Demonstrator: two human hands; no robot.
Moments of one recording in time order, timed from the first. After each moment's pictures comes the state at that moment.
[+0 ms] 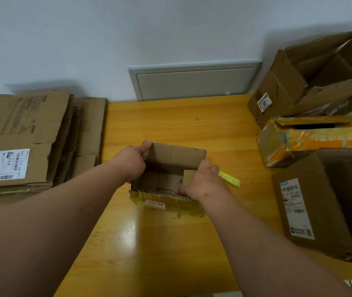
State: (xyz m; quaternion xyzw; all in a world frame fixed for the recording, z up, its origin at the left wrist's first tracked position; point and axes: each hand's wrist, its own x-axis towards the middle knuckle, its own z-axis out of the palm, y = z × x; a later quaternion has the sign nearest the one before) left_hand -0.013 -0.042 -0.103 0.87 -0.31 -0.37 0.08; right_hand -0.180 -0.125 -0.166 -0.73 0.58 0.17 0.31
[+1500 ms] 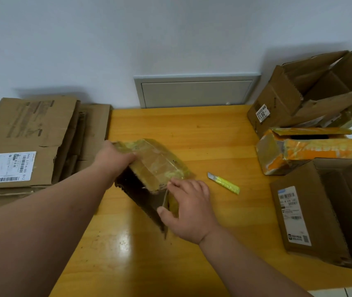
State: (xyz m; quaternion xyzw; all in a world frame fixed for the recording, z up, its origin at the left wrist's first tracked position) left_hand 0.018 -0.017 -0.101 0.88 -0.07 -0.34 0.33; right_hand -0.205 -0.064 -0.148 -0.91 0.28 -0.07 0.28
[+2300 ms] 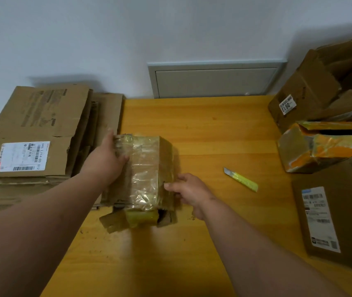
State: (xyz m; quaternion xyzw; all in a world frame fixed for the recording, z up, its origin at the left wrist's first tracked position) left_hand 0.053 0.029 -0.128 0.93 -0.21 -0.23 0.17; right_hand -0.144 -0.081 -0.182 -0.50 0.48 0.08 0.71
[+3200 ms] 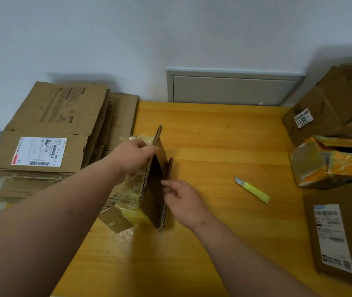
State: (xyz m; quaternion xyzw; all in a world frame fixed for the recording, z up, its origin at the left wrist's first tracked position) left_hand 0.047 0.010 -0.096 0.85 -0.19 -0.39 0.30; right_hand -0.126 -0.043 -0.169 -0.75 0.33 0.03 0.58
